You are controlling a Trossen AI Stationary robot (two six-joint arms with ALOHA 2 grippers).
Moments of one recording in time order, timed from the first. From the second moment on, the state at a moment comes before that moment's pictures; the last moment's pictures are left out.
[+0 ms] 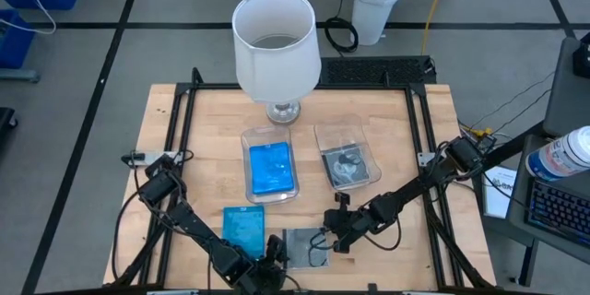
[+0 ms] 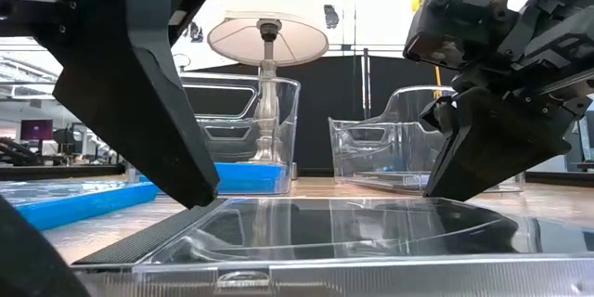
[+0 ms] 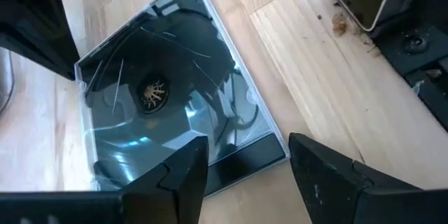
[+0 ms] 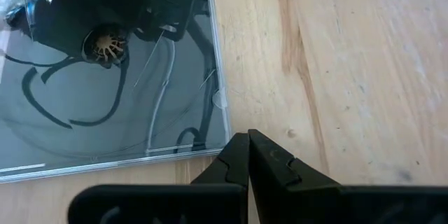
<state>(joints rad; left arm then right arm) -0.76 2.19 1.42 -0.27 -0.57 -0.11 0.58 1.85 0.87 0.03 0.31 0.56</state>
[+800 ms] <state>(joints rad) -0.73 2.19 1.41 -0.33 -0.74 -0.04 0.60 1.86 0.87 0.19 0.15 0.51</state>
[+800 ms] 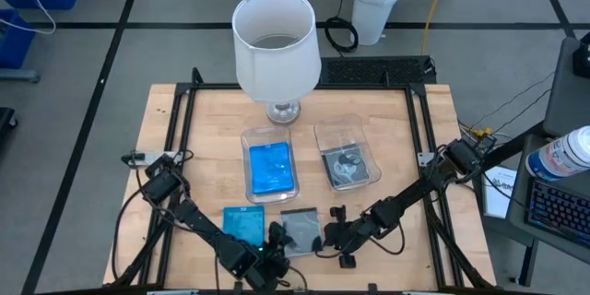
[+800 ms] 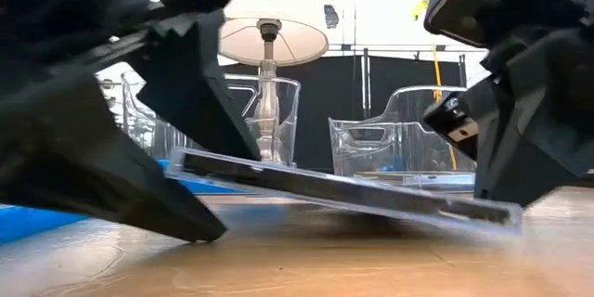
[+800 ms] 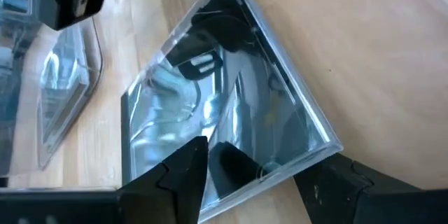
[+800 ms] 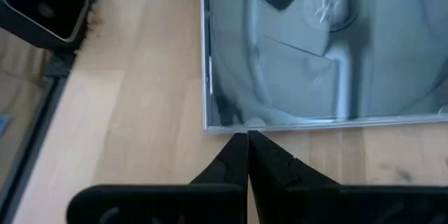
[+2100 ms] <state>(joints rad) -0.87 2.18 1.53 -0.48 -1.08 0.15 0.62 1.86 0.87 0.22 0.28 0.51</state>
